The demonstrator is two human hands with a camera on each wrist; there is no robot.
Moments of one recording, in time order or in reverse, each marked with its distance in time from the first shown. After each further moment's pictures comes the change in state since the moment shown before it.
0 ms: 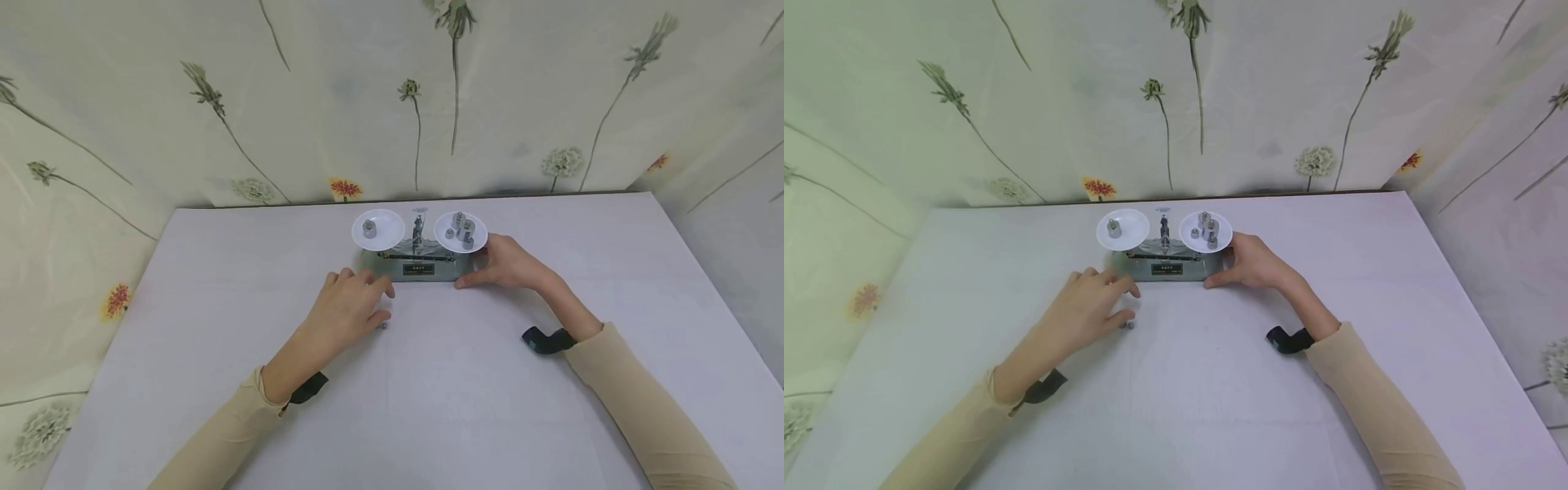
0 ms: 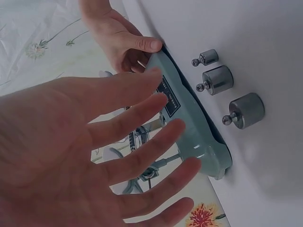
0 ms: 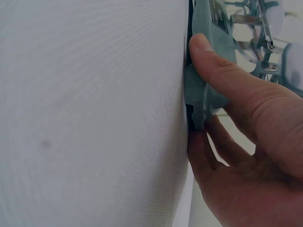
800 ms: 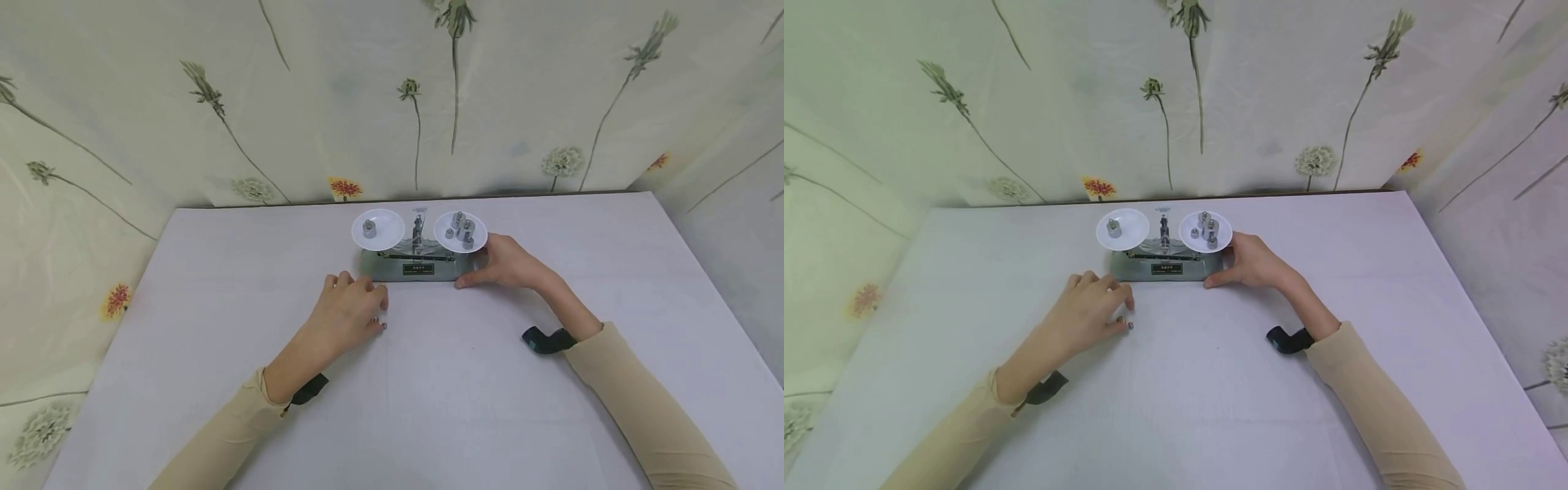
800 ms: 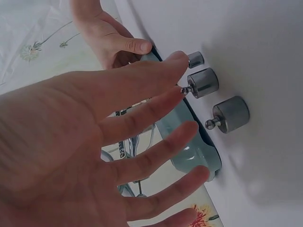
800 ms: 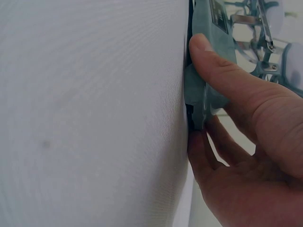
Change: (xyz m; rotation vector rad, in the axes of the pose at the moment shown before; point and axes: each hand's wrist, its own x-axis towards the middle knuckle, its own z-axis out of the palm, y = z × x) left_hand -0.003 -0.001 0.008 0.058 -0.080 -0.027; right_hand 0.000 -0.003 -0.001 0.023 -0.005 0.014
